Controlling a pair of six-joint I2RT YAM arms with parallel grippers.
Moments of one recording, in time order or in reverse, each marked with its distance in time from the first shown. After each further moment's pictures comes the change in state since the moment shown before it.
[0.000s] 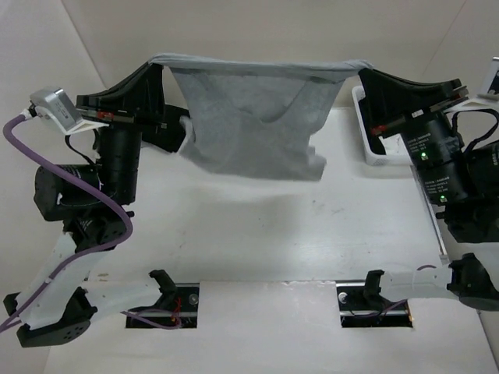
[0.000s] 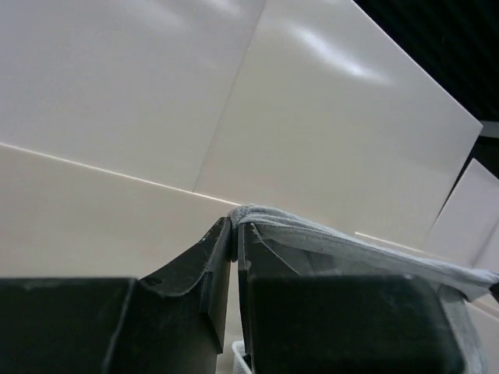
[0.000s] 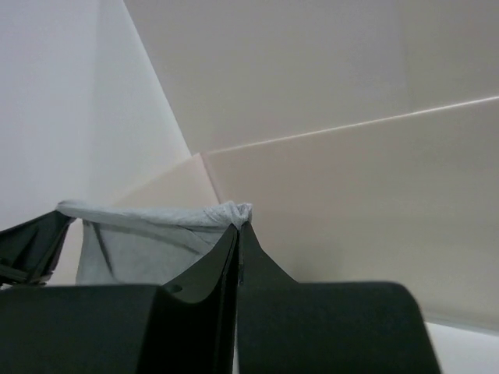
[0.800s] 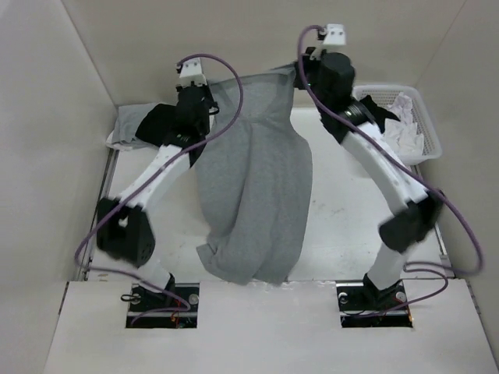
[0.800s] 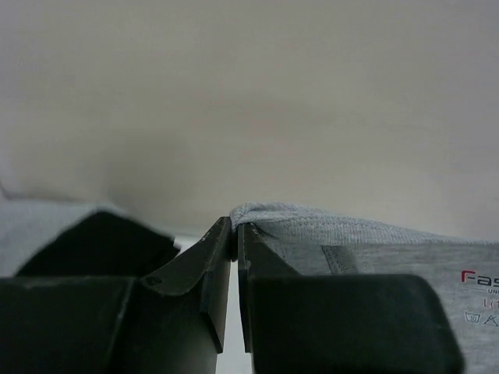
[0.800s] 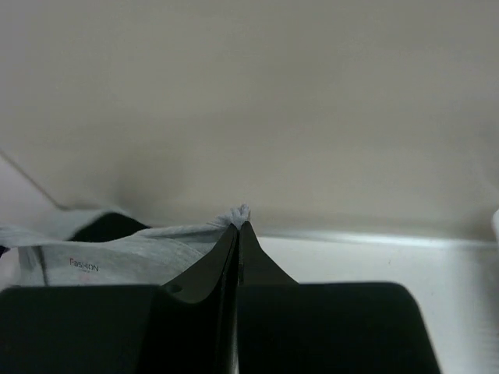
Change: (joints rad) left arm 0.443 0.575 -0.163 0.086 -0.015 -0.031; right arm -0.629 0.563 0.008 -0.008 -0.288 0.179
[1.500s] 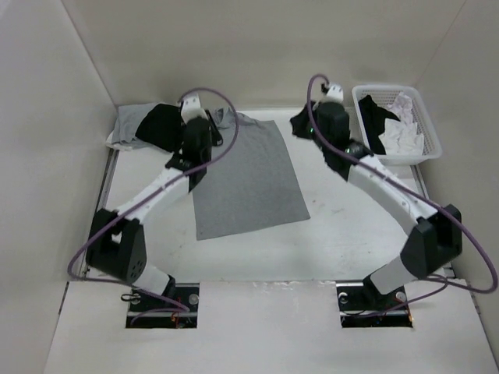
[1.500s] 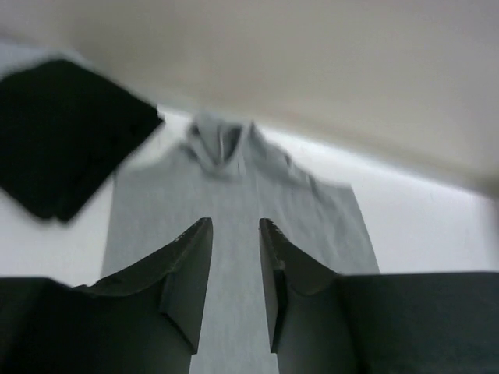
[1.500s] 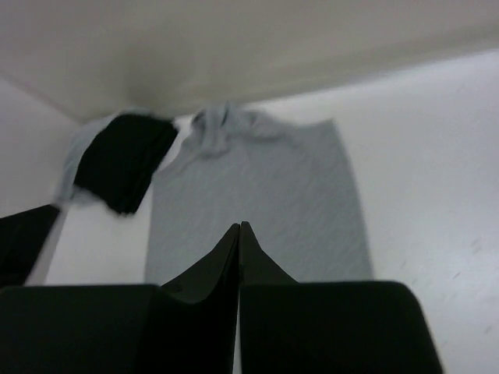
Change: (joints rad) left arm 0.006 0.019 -0.210 -0.122 0.016 -0.280; right arm -0.055 -0.103 -0.479 0.057 -0.135 0.347
